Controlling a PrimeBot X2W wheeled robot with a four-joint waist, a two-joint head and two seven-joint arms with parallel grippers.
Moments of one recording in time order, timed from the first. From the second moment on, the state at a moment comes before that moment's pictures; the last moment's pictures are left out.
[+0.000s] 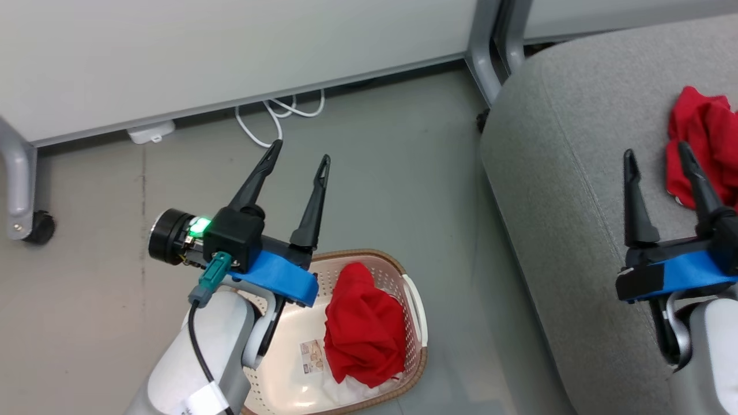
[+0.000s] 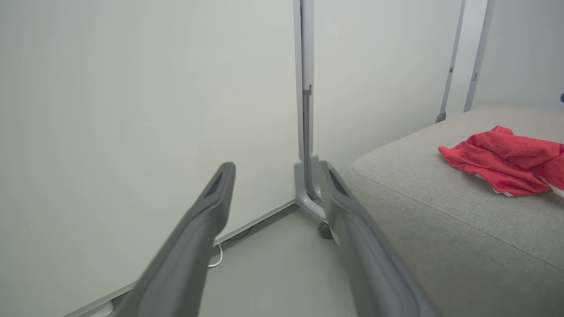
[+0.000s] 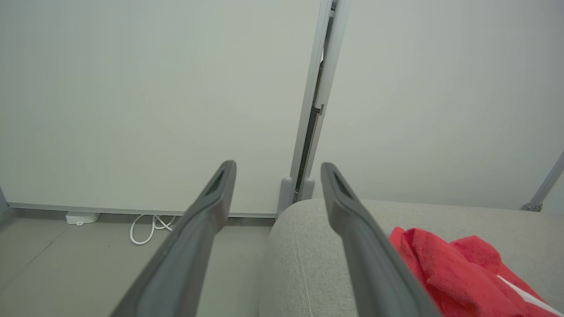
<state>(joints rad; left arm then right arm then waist) -0.49 0.17 -0.49 0.35 -0.28 0.00 -0.26 -0.35 -0.18 -0.11 0.24 0.02 0.13 -0.26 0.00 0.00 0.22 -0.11</state>
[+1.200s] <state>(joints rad) -0.10 0.07 -0.10 0.28 -0.11 -0.08 -0.26 -0.10 -0.05 -0.01 0.28 0.09 0.13 -0.26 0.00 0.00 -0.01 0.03</state>
